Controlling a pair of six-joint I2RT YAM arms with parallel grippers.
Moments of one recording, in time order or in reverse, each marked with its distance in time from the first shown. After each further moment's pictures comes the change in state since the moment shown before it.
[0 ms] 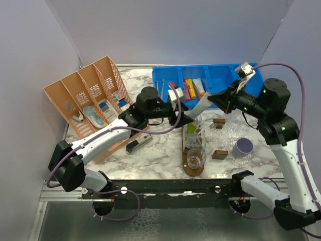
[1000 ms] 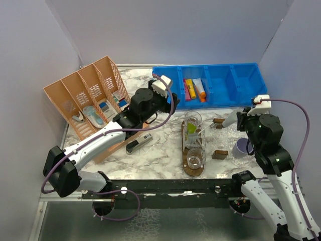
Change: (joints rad) left arm 0.009 -0.089 -0.035 -0.013 -0.696 -0.057; right arm -0.002 -0.408 -0.464 0.024 0.845 -0.042
